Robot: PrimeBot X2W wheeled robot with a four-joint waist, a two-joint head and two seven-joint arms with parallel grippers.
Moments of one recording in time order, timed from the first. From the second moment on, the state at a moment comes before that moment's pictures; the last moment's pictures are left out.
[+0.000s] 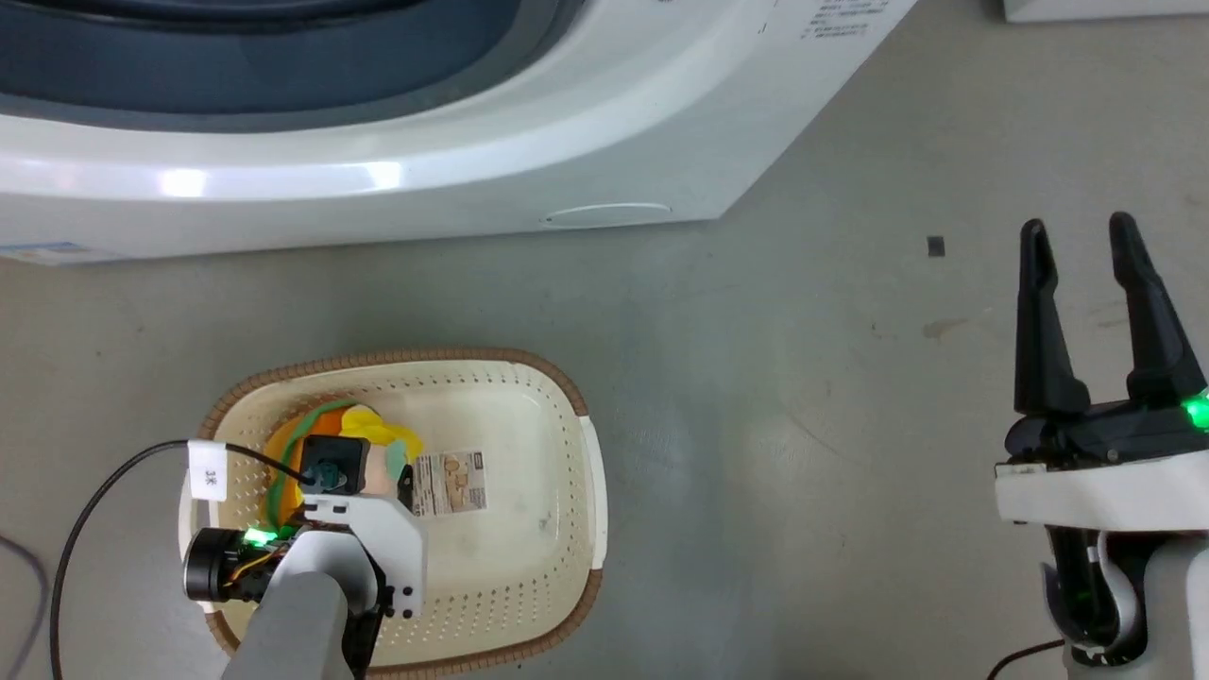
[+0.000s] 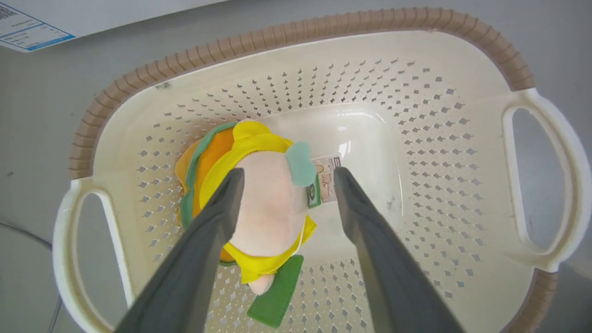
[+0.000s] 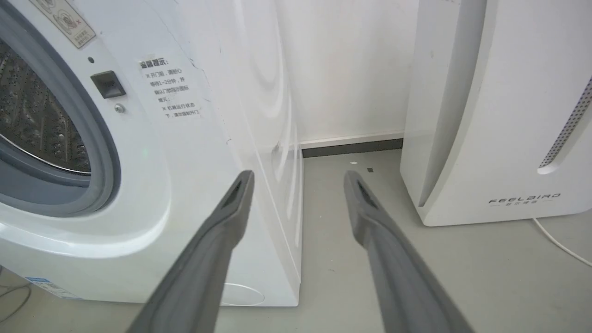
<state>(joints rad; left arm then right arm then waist) -0.43 0.15 -0.13 0.80 -0.10 0.04 0.00 -0.22 -0.05 -0.05 -0.17 0.25 0.13 -0.16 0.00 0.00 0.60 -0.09</state>
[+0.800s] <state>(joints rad) -0.60 0.19 -0.19 1.04 -0.15 0.06 0.00 -0.31 -0.05 -0.07 -0.21 0.31 0.13 -0.21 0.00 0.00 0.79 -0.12</state>
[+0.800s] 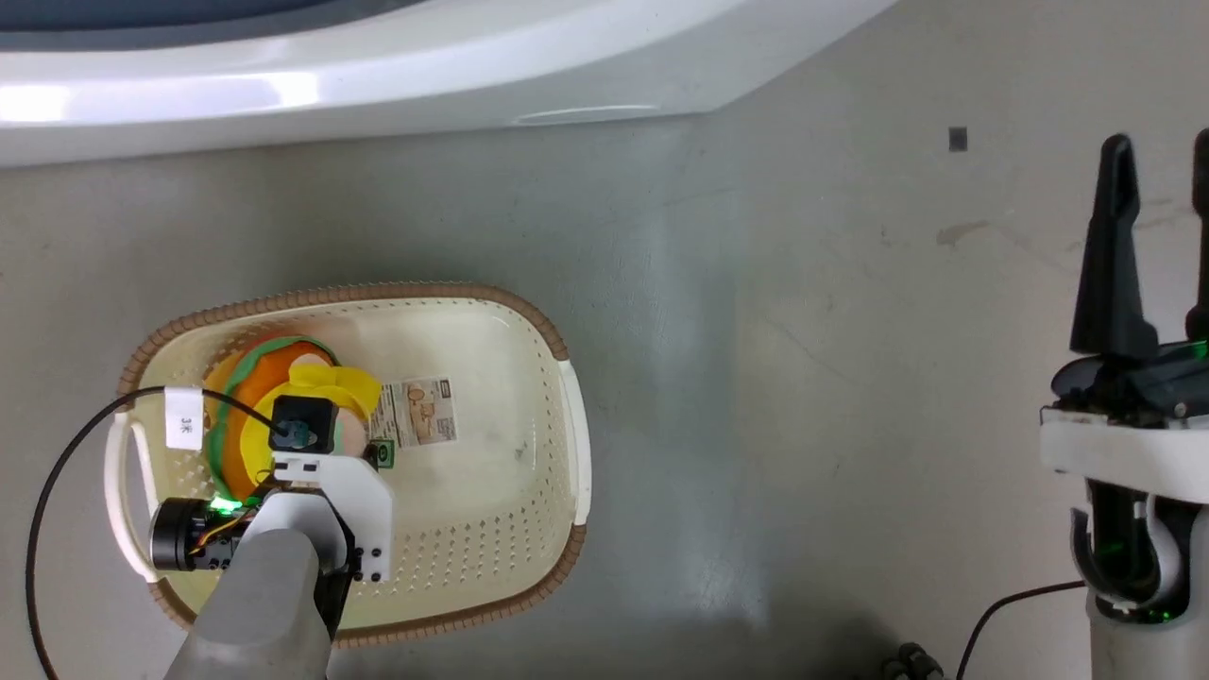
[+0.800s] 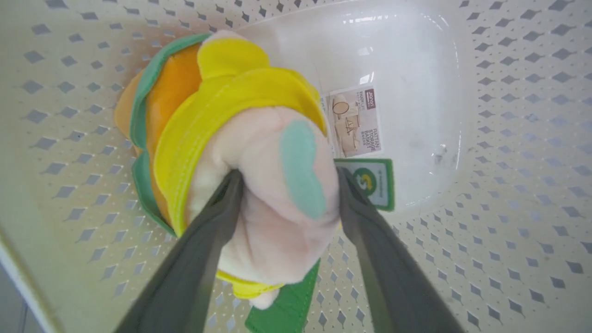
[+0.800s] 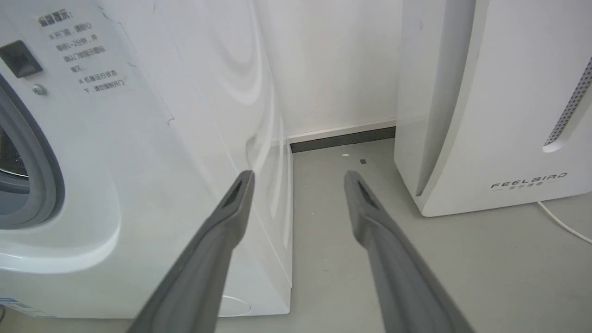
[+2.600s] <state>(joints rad) -0.45 0.08 -0.33 1.15 -0.25 -0.06 -0.26 -0.08 -0.05 -0.11 -0.14 0.35 0.13 -0.26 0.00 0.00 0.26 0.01</state>
